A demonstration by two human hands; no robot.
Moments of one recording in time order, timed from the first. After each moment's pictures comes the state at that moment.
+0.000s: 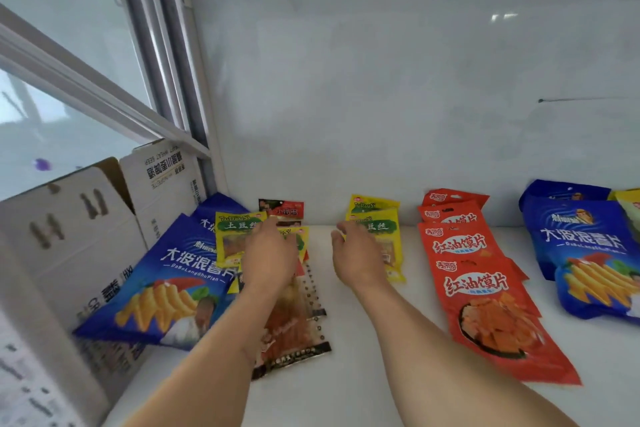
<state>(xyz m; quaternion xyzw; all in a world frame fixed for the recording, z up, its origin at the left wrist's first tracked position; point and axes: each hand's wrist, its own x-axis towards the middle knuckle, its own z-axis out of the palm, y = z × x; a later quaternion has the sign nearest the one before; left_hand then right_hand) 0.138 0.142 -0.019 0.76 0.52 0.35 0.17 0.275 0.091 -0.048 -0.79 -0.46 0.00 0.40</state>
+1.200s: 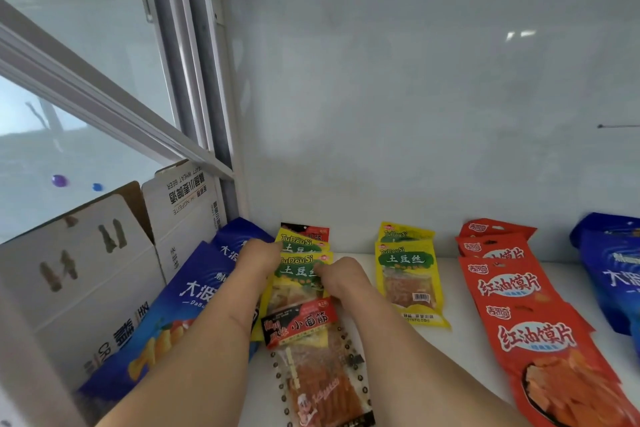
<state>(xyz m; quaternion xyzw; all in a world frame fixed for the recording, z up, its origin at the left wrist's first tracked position) 0.115 0.260 -0.011 0.62 0.59 0.28 0.44 0.244 0.176 -0.042 -0.81 -0.35 0.27 0.37</state>
